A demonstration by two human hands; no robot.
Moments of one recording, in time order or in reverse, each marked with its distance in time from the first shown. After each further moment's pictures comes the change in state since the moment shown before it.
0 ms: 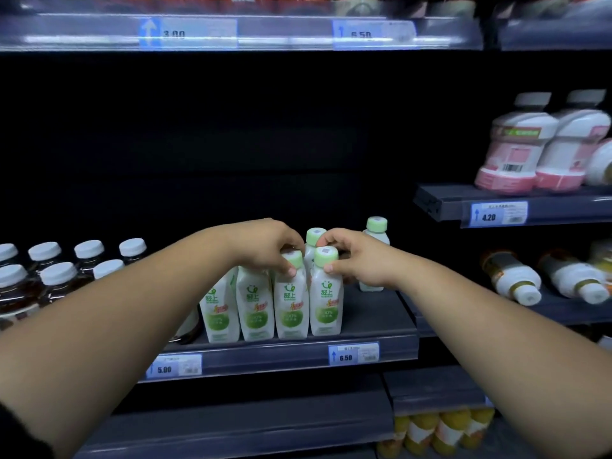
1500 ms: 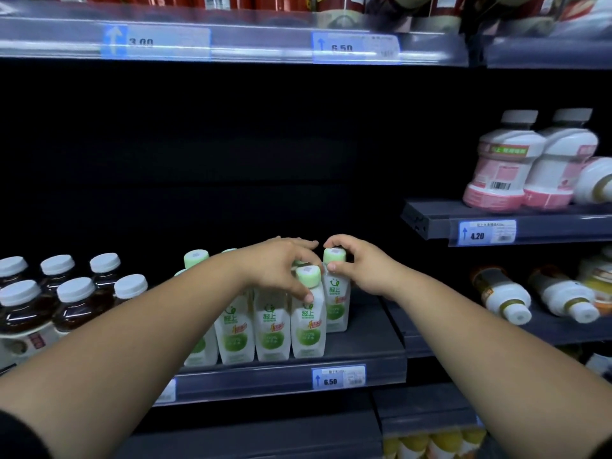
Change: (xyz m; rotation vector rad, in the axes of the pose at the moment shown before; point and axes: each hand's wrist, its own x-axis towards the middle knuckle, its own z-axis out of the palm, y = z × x) left_hand 0.035 0.019 0.017 -0.200 0.038 0.100; right_hand 0.015 0.031 -0.033 -0.155 0.224 0.003
